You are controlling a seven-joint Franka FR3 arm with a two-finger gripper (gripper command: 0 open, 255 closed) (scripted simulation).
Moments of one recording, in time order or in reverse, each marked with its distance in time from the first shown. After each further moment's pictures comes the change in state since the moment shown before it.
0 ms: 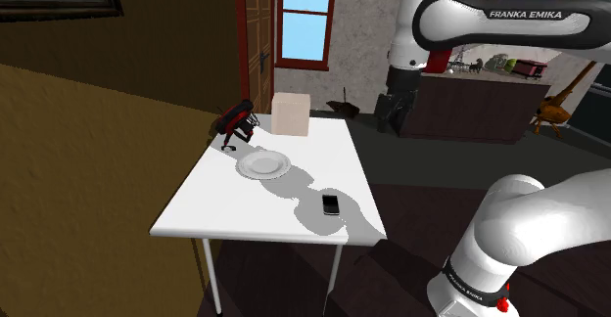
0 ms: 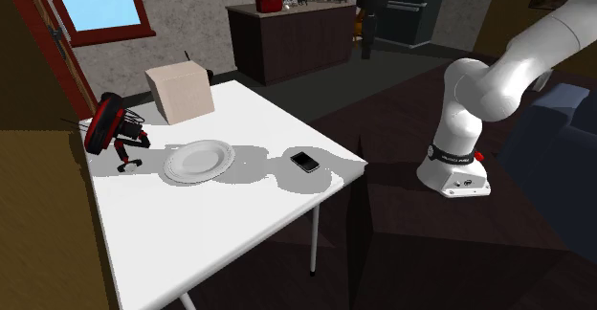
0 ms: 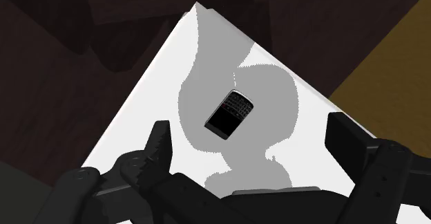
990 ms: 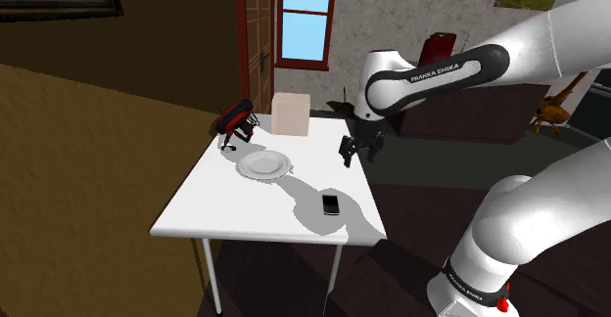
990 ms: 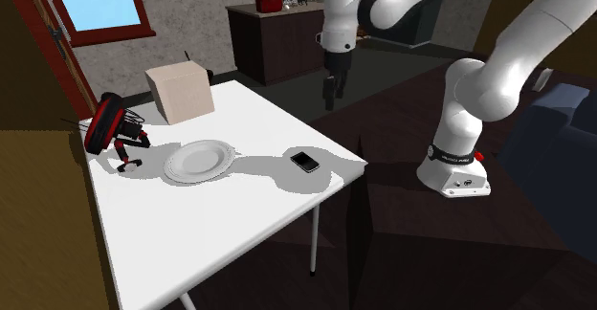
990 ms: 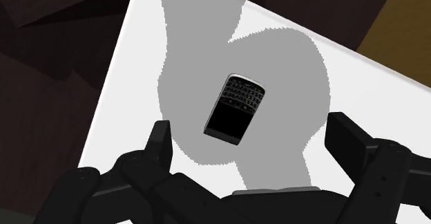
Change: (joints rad) arm -0.041 0.280 0.027 -0.203 0.058 0.489 0.192
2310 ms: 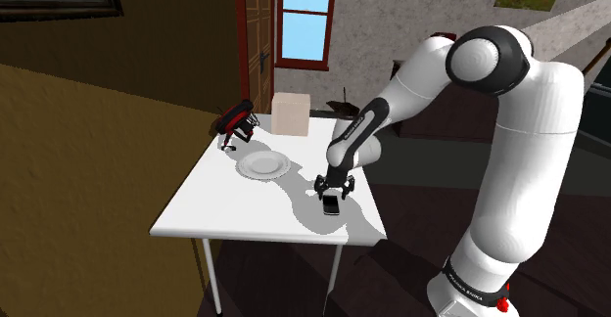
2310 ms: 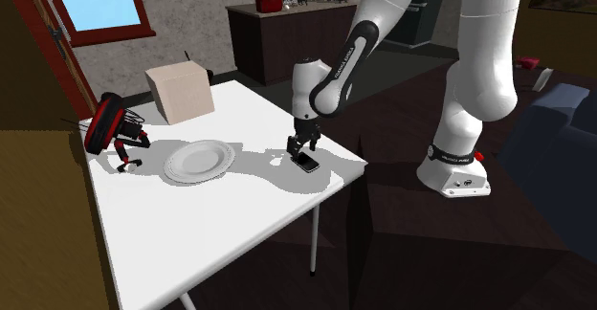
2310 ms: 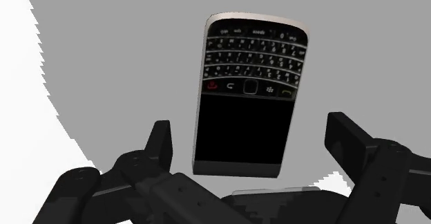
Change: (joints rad) arm -0.033 0.726 0.002 0.103 0.131 0.642 0.138
